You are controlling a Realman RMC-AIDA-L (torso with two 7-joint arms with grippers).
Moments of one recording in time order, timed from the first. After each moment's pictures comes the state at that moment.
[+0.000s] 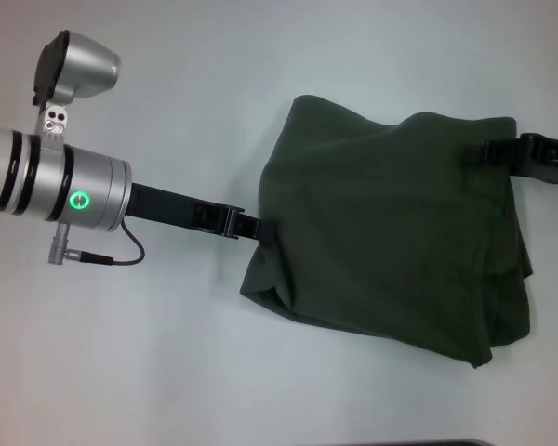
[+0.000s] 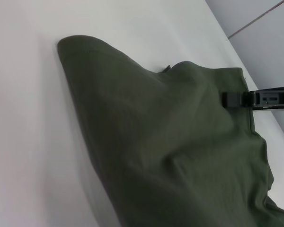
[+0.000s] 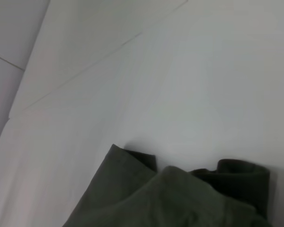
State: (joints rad) left arm -0.67 -2.08 -1.97 -0.57 -1.14 1.38 -2.21; right arm 0.52 1.96 -0.53 -0.51 -2.25 -1.35 2.17
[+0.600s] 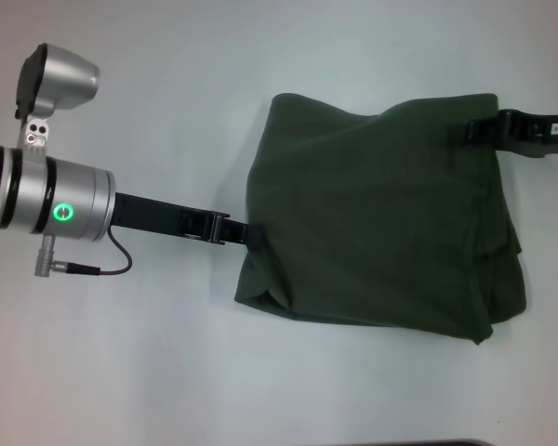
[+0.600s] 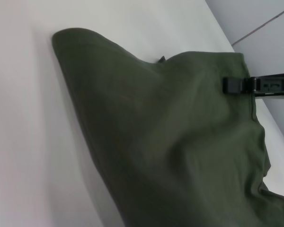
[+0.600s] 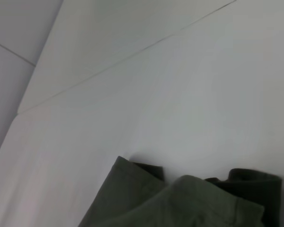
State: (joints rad) left arm -0.63 -2.07 -2.01 -0.57 -1.14 1.39 -2.19; right arm 0.59 1.97 -0.55 -0.50 -2.24 -1.32 2.17
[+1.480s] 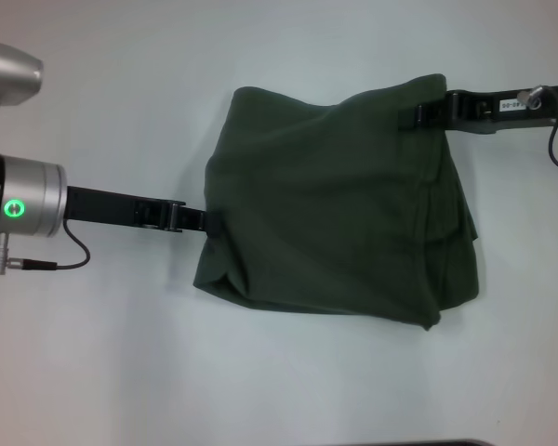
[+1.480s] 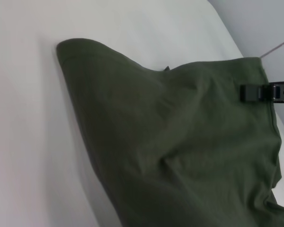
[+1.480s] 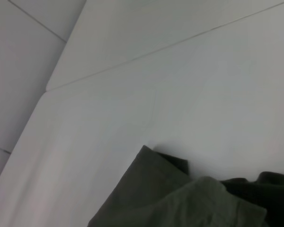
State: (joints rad) left arm -0.58 -2.03 -2.06 -0.61 -1.13 1.41 -2.18; right arm 0.69 1.99 -0.61 -0.49 -2.24 -1.31 2.17
